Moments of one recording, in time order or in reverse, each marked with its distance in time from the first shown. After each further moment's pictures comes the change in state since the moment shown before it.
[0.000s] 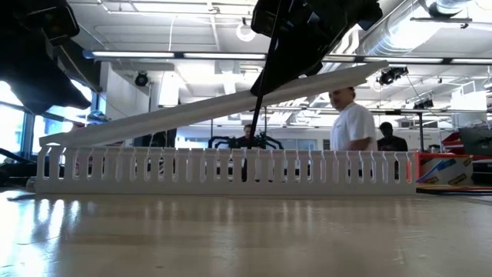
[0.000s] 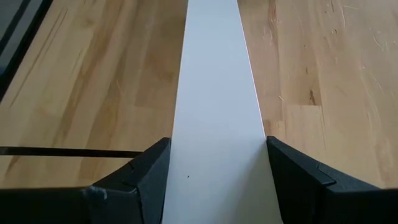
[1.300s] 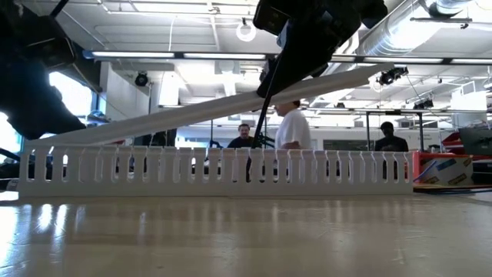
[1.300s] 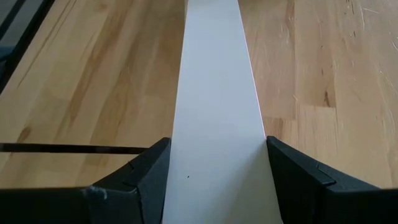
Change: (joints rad) left arm 0.001 0.079 -0.109 0.189 -0.003 -0.063; right arm 0.022 0.002 -0.005 -0.008 0.000 -0.049
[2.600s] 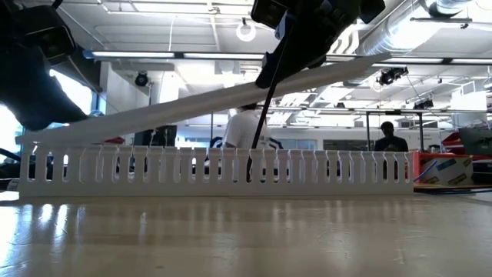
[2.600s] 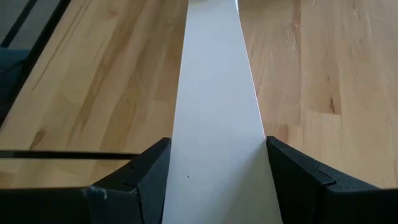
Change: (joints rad) left arm 0.000 -0.058 0.000 0.004 0.004 0.053; right arm 0.001 0.000 0.032 -0.028 -0.028 -0.004
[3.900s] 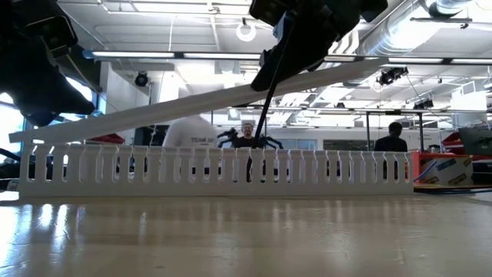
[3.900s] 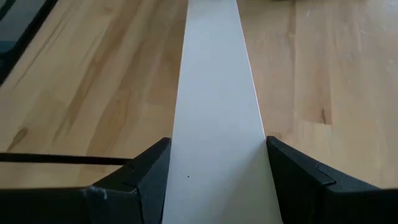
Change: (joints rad) left arm 0.000 -0.001 0.000 0.065 -0.019 0.052; right arm 0.026 0.011 -0.002 0.026 0.060 -0.045
